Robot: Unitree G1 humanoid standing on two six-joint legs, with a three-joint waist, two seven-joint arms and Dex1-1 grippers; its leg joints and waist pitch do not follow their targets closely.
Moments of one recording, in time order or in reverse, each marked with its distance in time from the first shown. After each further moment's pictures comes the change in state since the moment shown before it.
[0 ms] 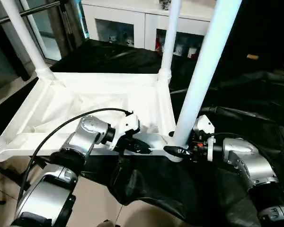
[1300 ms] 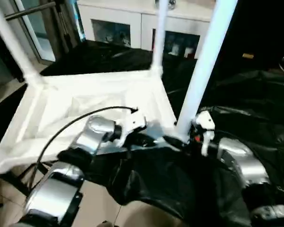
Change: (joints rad) left arm -0.020 -0.034 0.004 0.054 0.023 -0.067 0.090; right arm -0.006 0.034 -0.024 0.042 -0.031 -0.059 -0.112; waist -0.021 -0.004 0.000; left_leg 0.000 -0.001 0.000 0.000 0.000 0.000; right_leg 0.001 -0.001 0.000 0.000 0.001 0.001
